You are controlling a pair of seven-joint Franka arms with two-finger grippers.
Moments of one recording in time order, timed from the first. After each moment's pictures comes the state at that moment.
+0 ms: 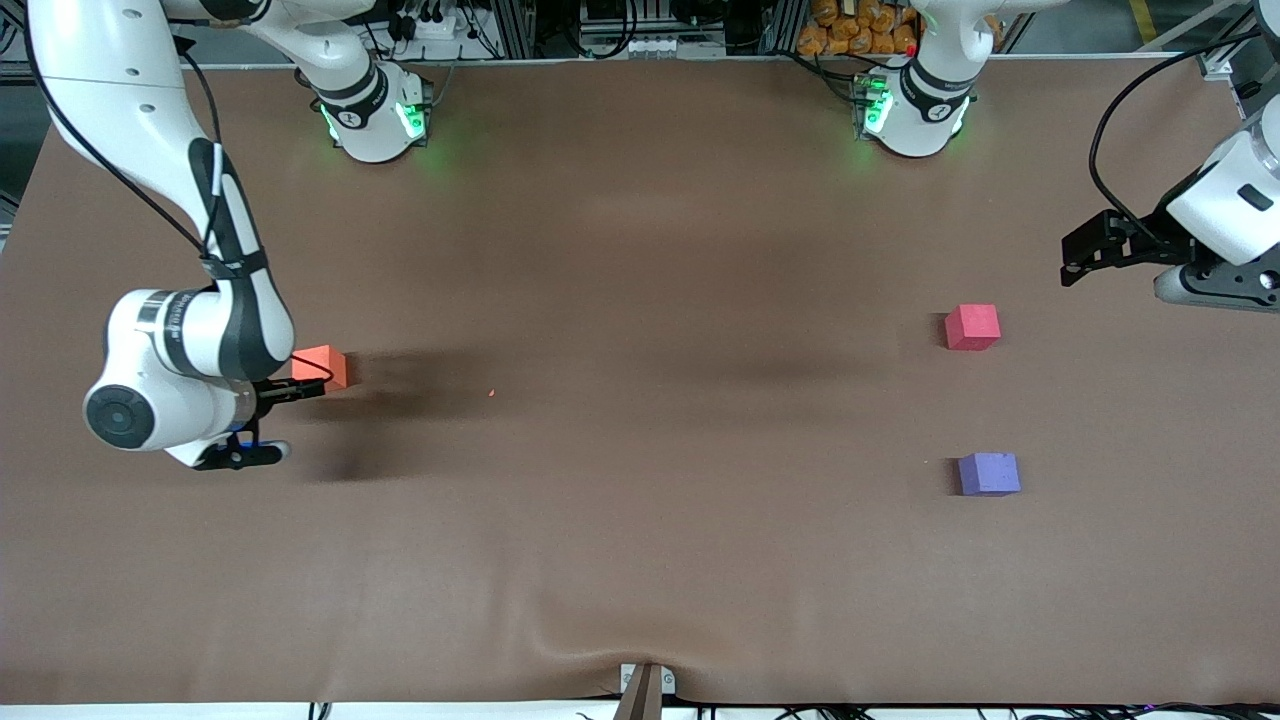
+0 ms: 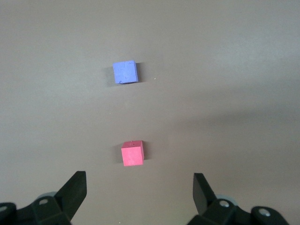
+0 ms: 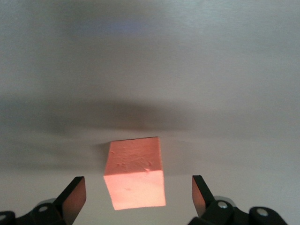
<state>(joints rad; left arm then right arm) 0.04 0.03 -0.14 -1.55 0.01 1.59 0.04 0.16 0.56 -0.20 -1.72 0.03 1.89 -0.15</state>
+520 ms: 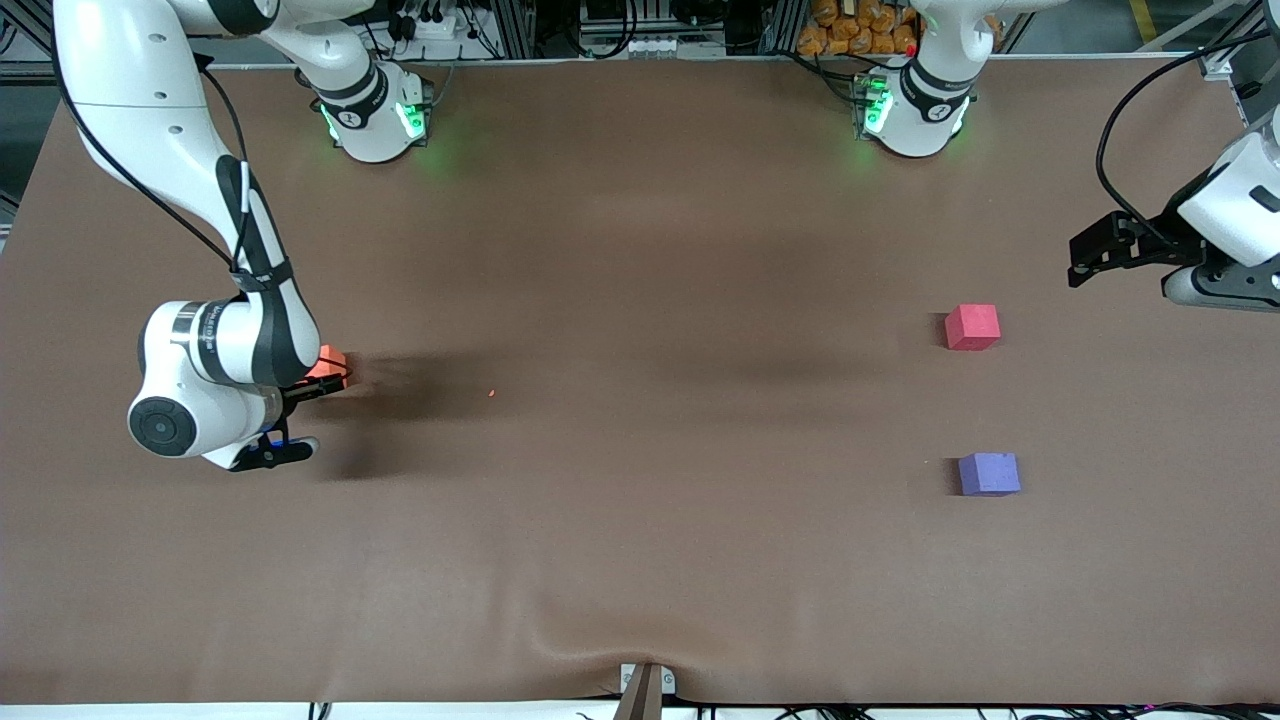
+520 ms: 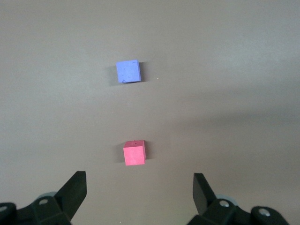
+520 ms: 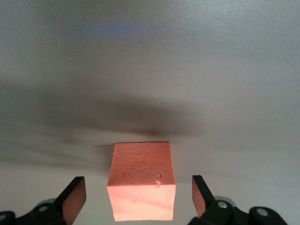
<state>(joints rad) 0.06 0.03 -0.14 -1.55 0.01 1.59 0.04 0.17 0.60 -0.20 -1.73 0.03 1.89 -0.21</state>
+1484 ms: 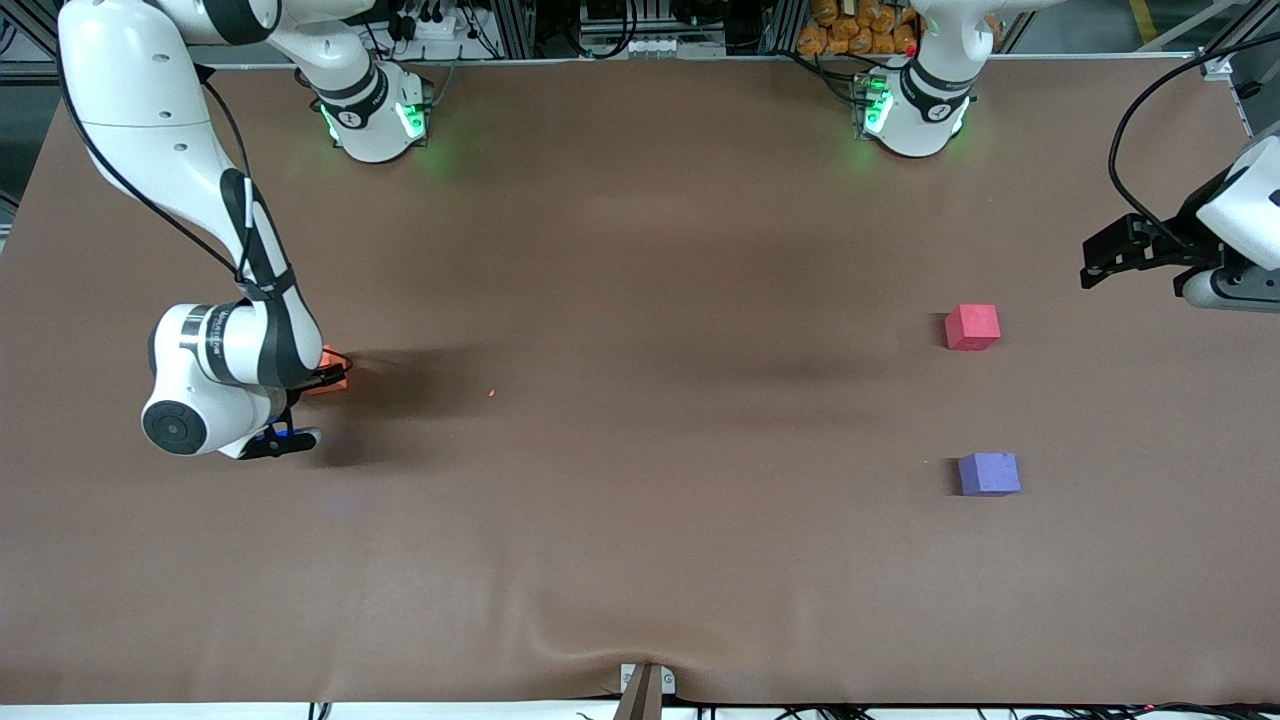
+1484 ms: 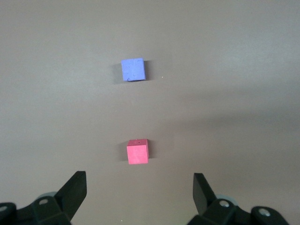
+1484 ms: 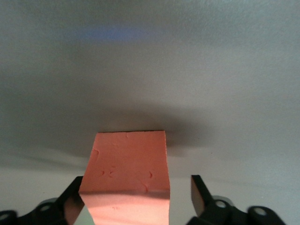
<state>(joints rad) 0.08 0.03 -0.14 -1.56 0.01 1.59 0.05 0.16 0.63 -0.21 -1.77 0.03 1.88 -0.21</state>
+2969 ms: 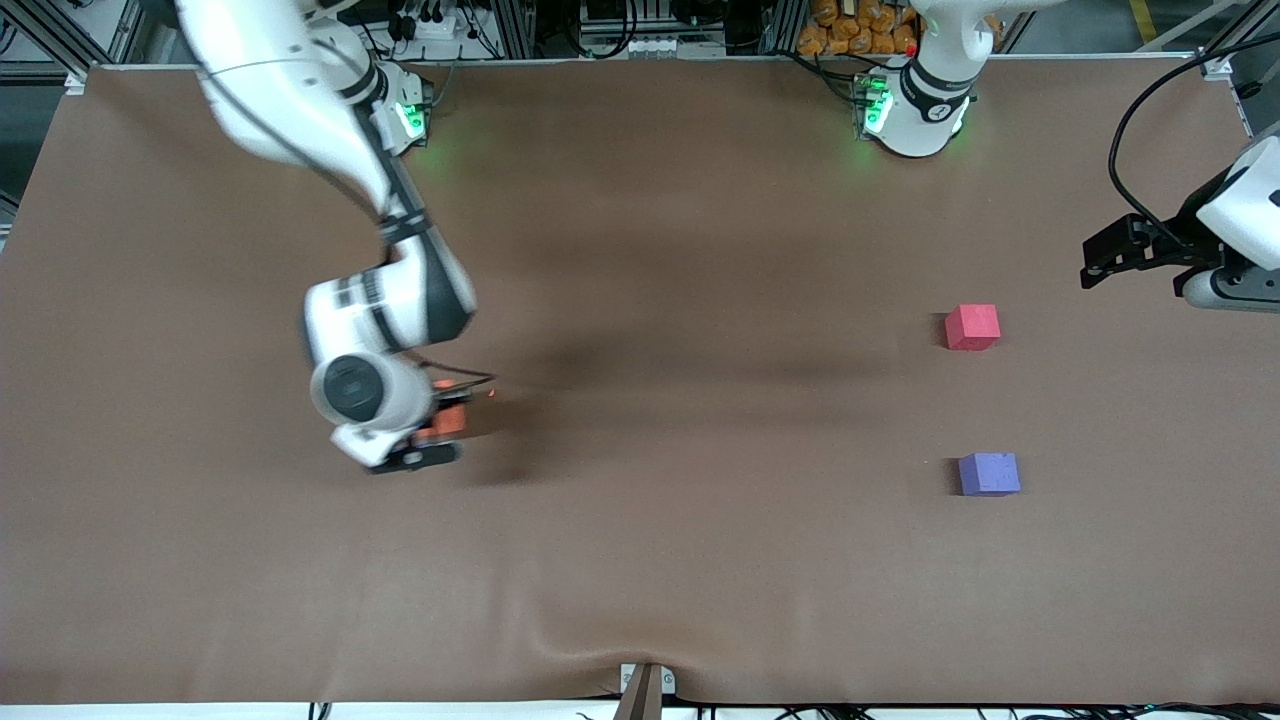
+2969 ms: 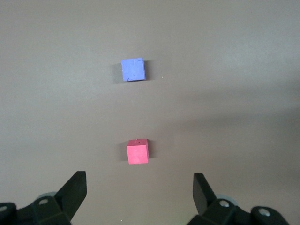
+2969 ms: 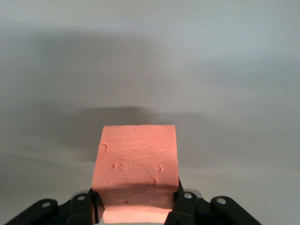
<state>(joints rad) 0.08 0.03 -0.14 -1.56 0.01 1.59 0.05 0.57 0.62 -0.18 -1.61 0.23 1.99 0.18</state>
